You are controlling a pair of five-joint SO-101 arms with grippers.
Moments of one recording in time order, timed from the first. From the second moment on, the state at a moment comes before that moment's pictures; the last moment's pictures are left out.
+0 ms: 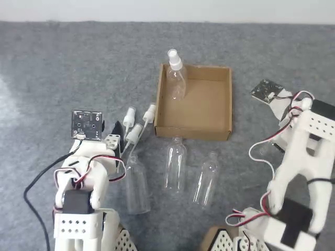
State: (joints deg) left arm -4.4 -82.9 77.8 52.0 2.2; right arm 21.4 -11.3 19.5 78.2 68.7
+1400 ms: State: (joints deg) left arm -4.4 -82.9 77.8 52.0 2.2; right arm 26.7 10.9 17.1 64.5 69.3
